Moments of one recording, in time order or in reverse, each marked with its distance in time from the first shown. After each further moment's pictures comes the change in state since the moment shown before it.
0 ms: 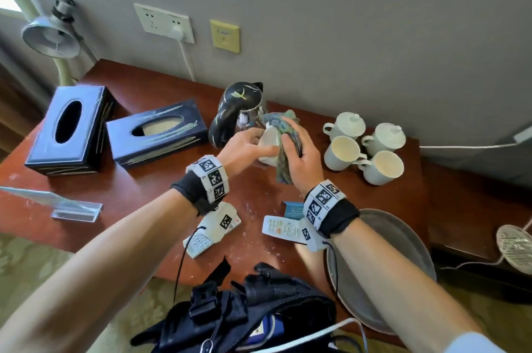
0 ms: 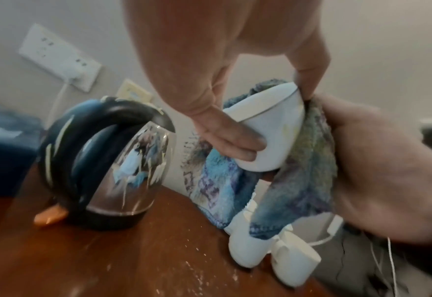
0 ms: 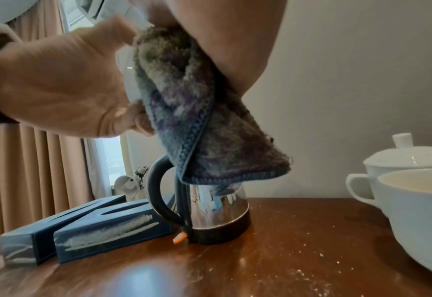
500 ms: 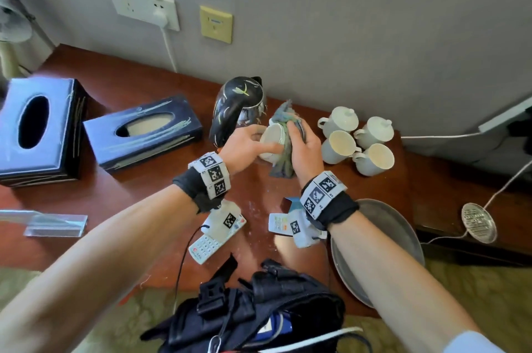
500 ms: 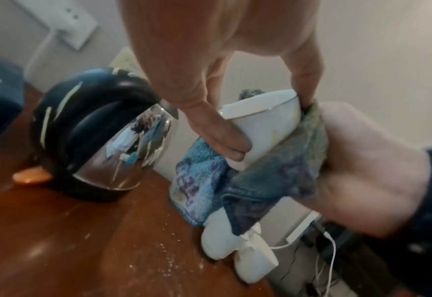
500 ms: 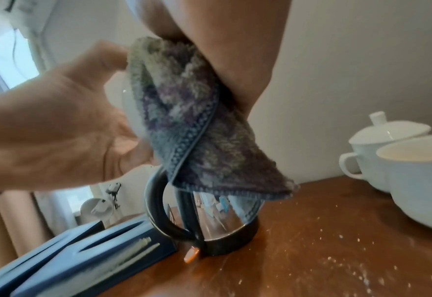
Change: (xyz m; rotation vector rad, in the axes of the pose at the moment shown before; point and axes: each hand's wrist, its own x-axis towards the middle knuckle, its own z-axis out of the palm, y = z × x) left_hand 0.013 -0.013 -0.033 -0.094 -0.085 0.015; right_hand 0.019 -0.024 0.042 0.078 0.196 0.308
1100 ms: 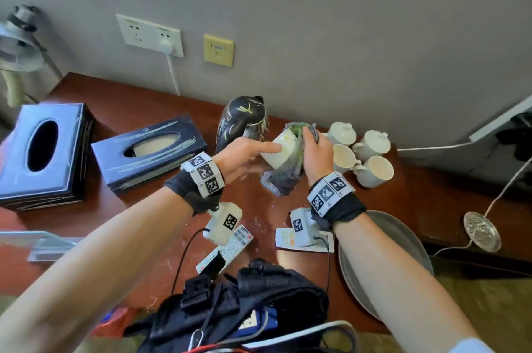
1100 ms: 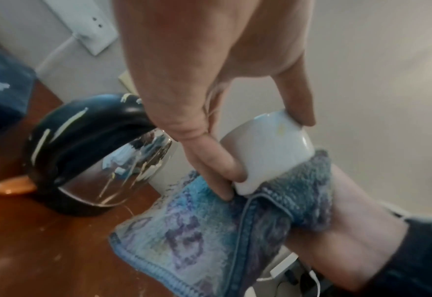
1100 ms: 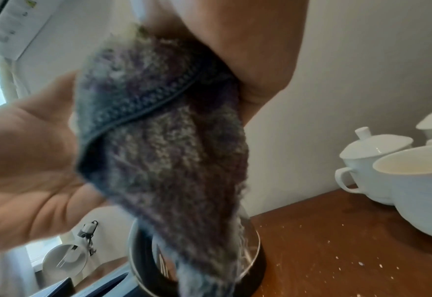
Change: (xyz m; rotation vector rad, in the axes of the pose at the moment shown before) left_hand -0.007 0.021 -0.023 -0.229 -0.189 -0.145; right_hand 0.016 -0.010 0.000 -0.141 0.206 0.044
